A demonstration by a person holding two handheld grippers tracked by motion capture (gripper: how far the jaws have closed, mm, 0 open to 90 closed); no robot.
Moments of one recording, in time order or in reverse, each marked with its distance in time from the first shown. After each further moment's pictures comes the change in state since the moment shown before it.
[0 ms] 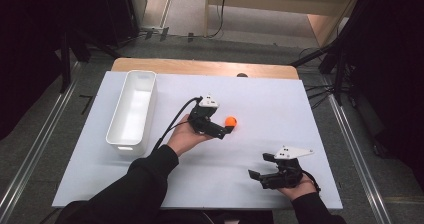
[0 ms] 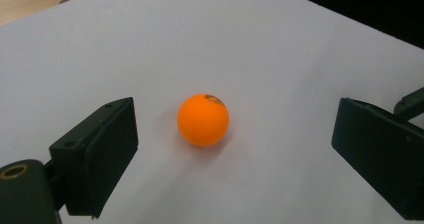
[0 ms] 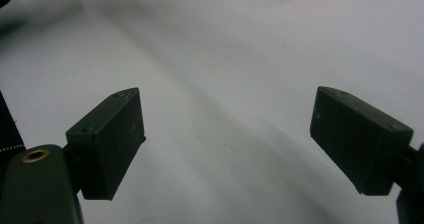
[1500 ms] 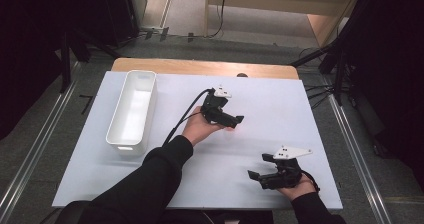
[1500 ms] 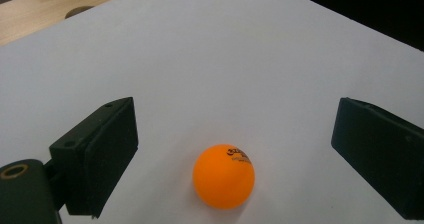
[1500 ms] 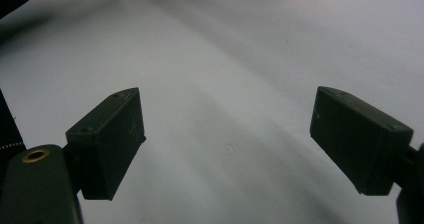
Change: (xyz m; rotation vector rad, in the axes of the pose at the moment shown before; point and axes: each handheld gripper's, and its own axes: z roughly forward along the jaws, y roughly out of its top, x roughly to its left) left arm 0.006 0.025 0.038 0.006 0.053 -0.022; right arm 0.000 0.000 0.002 0.011 0.005 -0.008
